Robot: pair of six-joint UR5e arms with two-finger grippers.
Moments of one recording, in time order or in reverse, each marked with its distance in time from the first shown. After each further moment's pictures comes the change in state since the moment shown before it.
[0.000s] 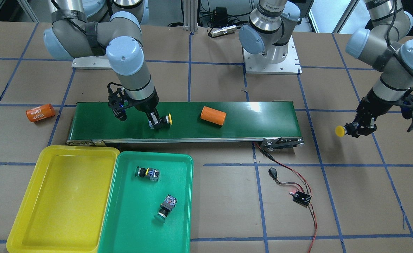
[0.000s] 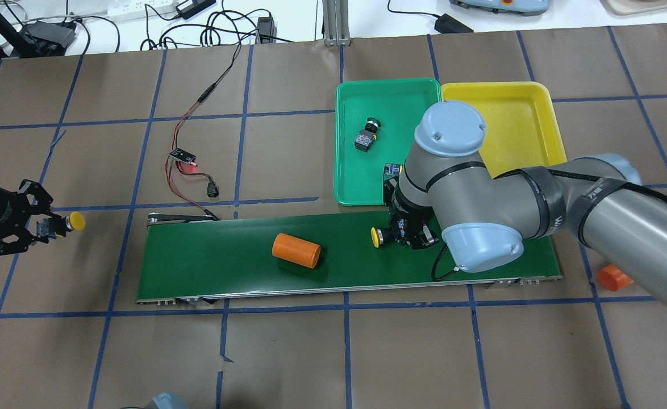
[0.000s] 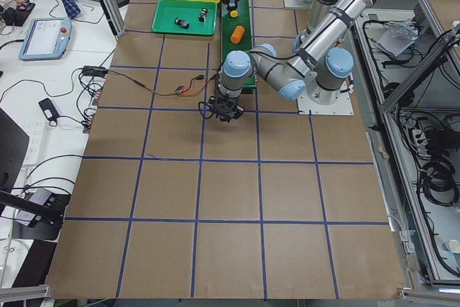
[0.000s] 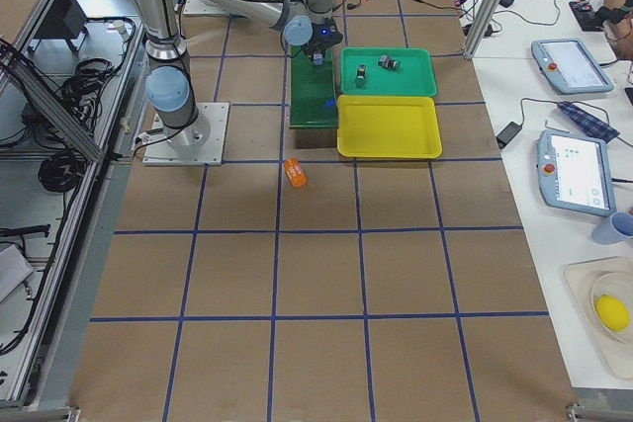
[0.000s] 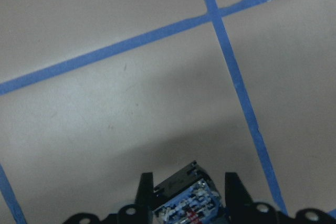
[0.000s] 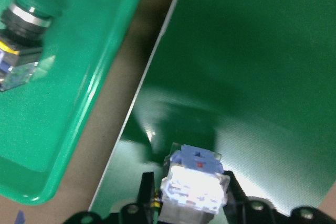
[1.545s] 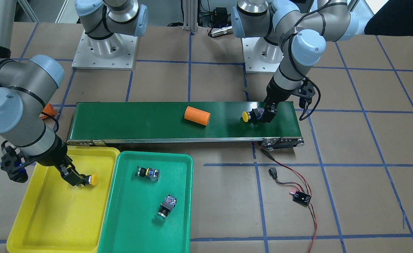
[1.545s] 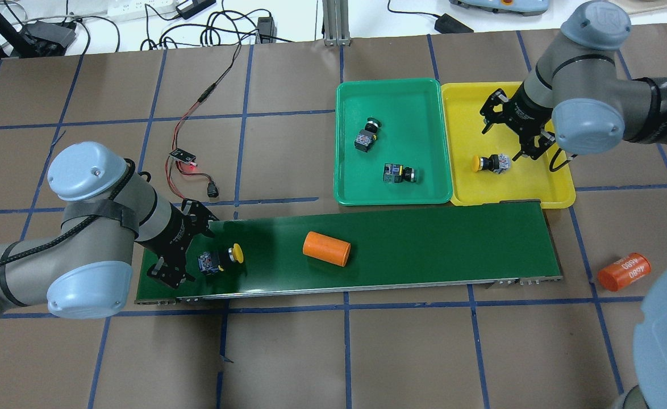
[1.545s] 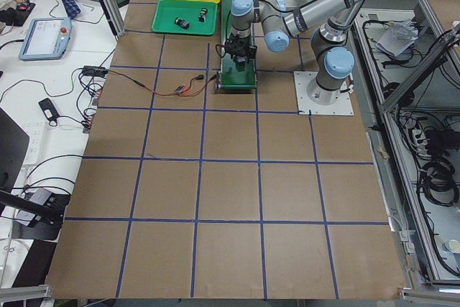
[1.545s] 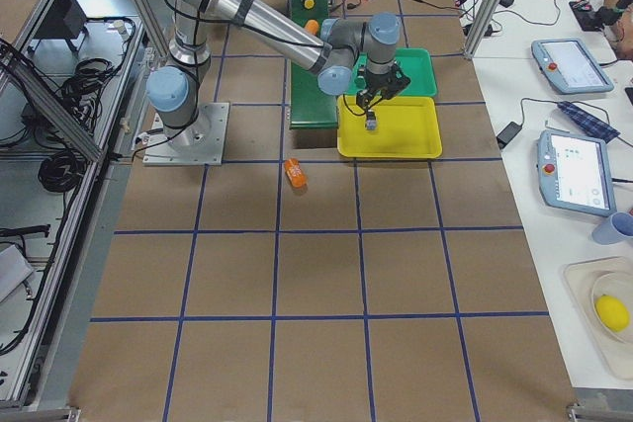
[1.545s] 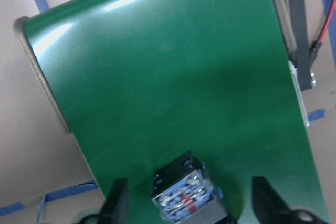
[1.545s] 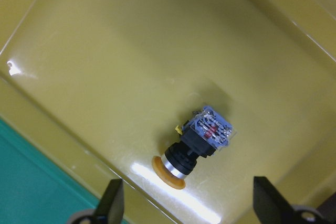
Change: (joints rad) left arm -0.554 0.122 -0.084 -0.196 -0.019 -0.560; right arm -0.395 0.198 -0.256 0.018 -0.012 -0.607
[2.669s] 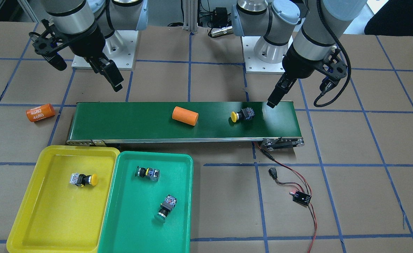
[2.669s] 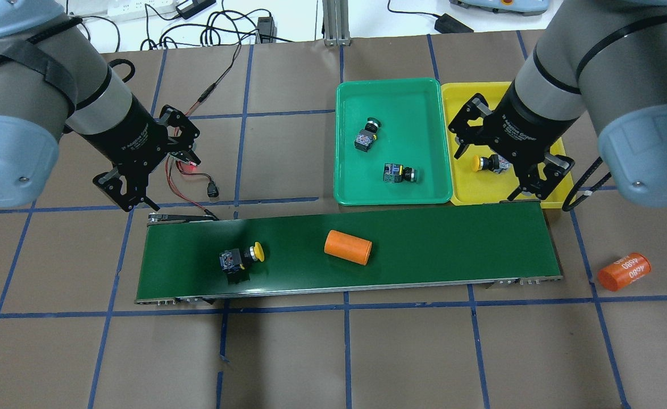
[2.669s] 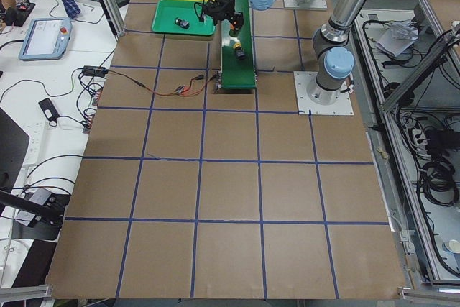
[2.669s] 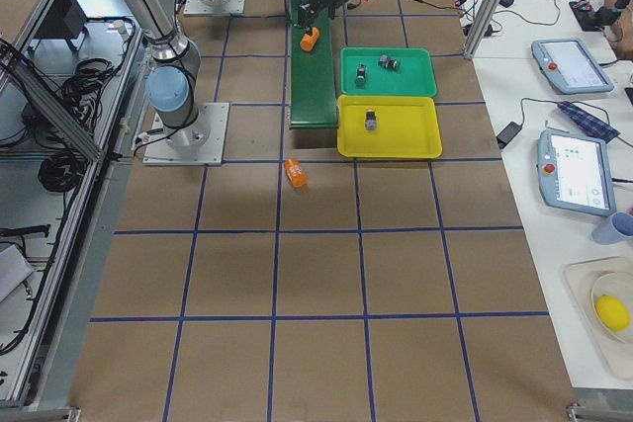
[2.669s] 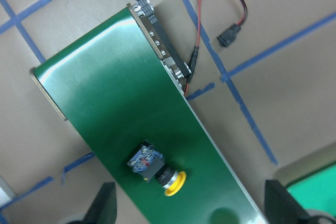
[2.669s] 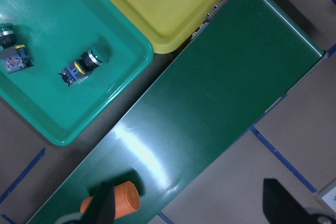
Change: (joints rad) left arm -0.066 0.006 0.466 -0.483 0.011 0.366; right arm 0.233 -0.472 0.010 0.513 -0.035 0.131
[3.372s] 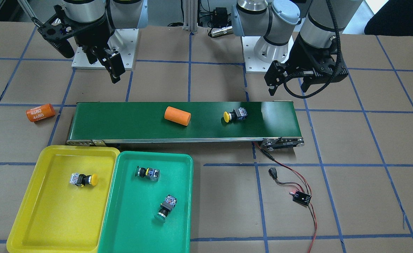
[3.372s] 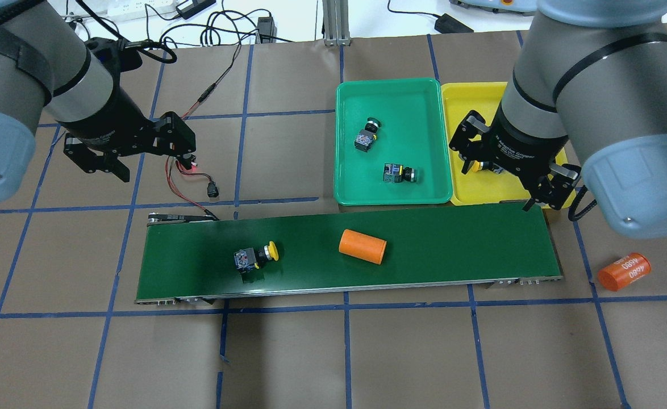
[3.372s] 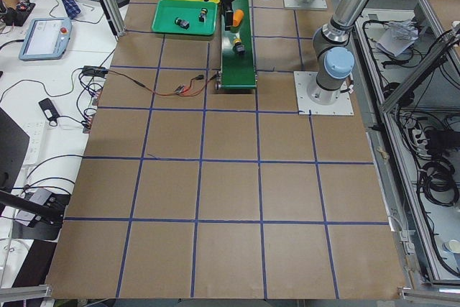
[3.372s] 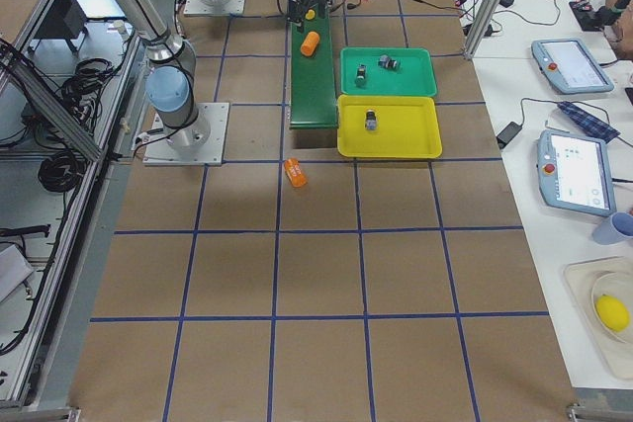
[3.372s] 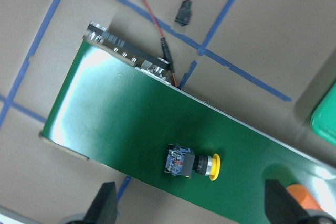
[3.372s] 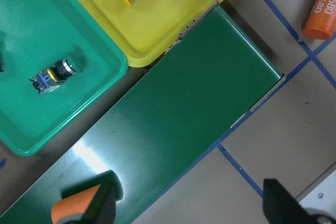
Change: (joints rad) left arm 0.008 0.015 0.051 0.011 0.077 0.686; right arm 0.052 -0.022 0.003 0.015 -0.131 -0.003
